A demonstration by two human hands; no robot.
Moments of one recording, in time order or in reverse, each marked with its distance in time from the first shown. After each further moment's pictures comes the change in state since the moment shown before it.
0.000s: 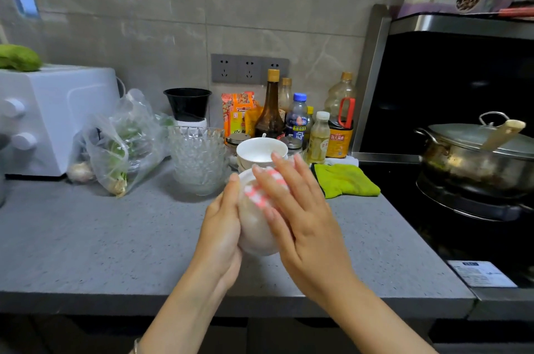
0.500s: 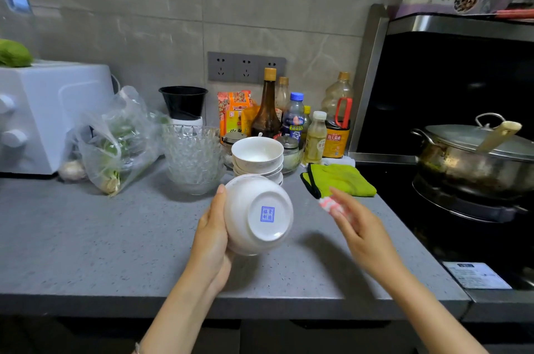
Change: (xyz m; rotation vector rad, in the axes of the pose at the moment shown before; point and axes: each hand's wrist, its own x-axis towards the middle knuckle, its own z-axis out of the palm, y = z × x) left_hand 0.017 -0.029 -0.016 -0.011 0.116 -0.079; right_hand -0.046 0.114 -0.027 0.166 -0.126 0.500
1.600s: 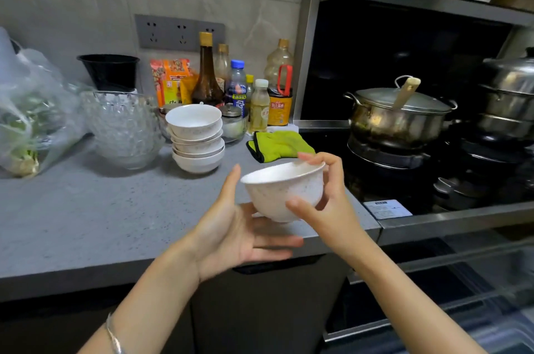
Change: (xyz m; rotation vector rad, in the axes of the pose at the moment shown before) left_hand -0.057 -0.031 0.049 0.115 -0.718 -0.675; right_hand -0.066 -0.049 -0.047 0.480 0.025 0.071
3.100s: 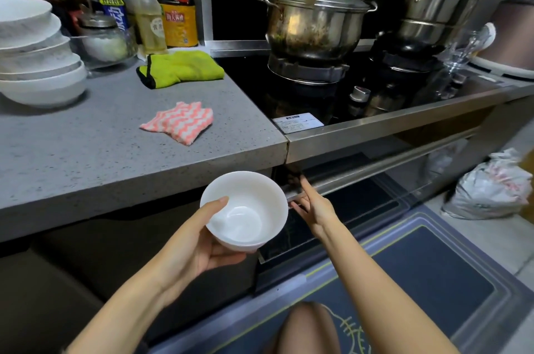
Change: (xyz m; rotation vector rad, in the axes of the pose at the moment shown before) left_hand 0.076 -0.154 0.032 0.050 0.071 -0.029; right_hand -0.104 0.235 -0.151 0.480 0.719 0.863
